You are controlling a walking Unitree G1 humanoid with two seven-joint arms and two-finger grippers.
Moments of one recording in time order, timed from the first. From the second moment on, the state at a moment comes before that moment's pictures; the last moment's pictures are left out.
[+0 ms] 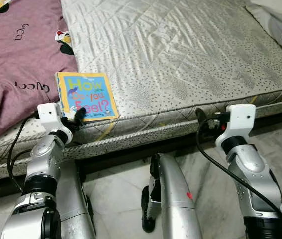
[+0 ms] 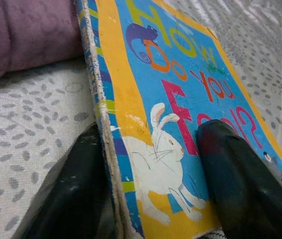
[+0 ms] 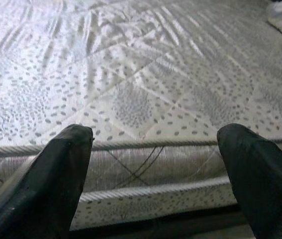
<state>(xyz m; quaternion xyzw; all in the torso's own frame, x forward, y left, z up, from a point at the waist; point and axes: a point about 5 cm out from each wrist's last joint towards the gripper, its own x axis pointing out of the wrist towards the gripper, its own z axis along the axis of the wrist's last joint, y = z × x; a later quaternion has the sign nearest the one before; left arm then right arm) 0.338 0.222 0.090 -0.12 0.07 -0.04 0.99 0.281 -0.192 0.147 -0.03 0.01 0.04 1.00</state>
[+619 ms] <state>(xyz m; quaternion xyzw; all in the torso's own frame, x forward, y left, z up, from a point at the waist) 0.348 0.223 0.100 -0.16 0.04 -0.05 0.99 0.305 -0.178 0.143 -0.02 -0.01 0.05 1.00</state>
